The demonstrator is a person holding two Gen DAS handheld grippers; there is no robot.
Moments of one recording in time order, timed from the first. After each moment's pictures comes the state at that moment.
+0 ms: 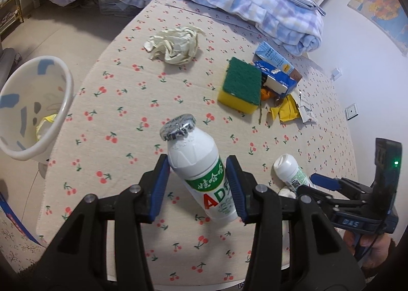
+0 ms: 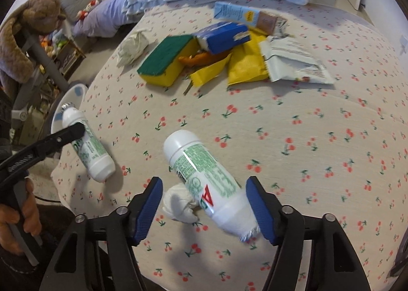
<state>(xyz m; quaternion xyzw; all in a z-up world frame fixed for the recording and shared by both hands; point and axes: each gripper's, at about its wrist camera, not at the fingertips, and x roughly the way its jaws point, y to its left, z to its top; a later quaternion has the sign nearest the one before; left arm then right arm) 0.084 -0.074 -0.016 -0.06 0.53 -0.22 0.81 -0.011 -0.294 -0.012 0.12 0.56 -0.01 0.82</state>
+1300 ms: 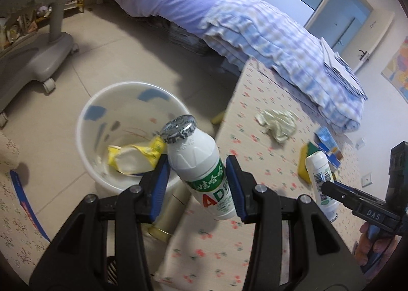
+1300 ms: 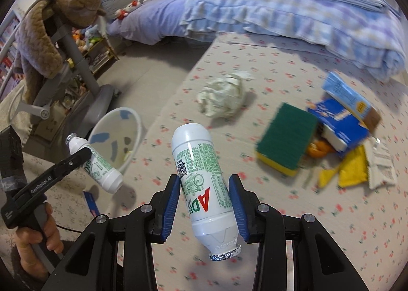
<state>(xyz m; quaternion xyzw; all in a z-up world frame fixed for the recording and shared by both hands) 0.126 0.092 -0.002 -0.16 0.46 -0.09 0.87 0.103 -0.161 0.030 0.08 0.52 0.07 0.85</state>
